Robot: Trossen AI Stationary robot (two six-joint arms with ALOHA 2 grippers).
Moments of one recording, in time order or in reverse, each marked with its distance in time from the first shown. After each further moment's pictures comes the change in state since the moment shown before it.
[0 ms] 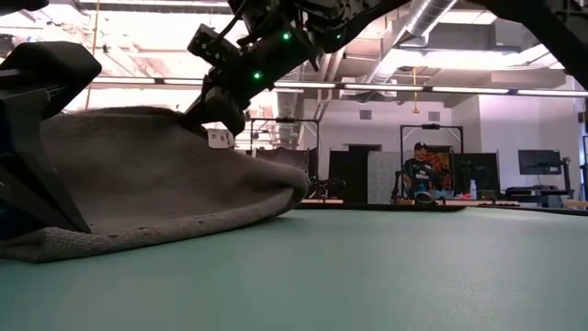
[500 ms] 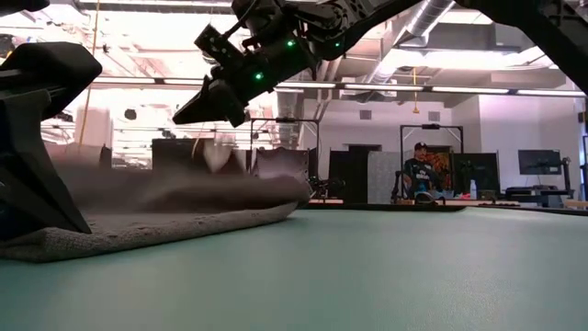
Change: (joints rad) left arm 0.003 0.000 0.000 -0.002 0.000 -0.001; right arm -0.038 0.002 0.000 0.029 -0.214 0.061
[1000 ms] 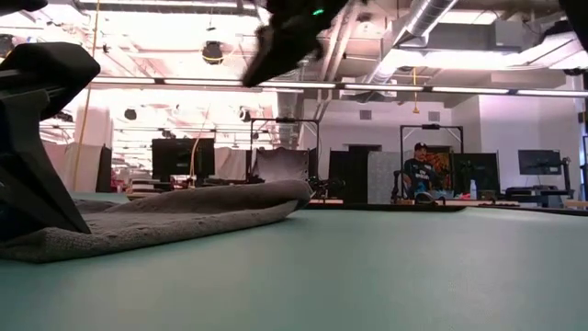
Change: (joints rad) left arm -0.013 -0.002 0.000 -0.019 0.000 -0.020; right arm 0.018 -0.266 -0.005 -0.622 0.034 0.056
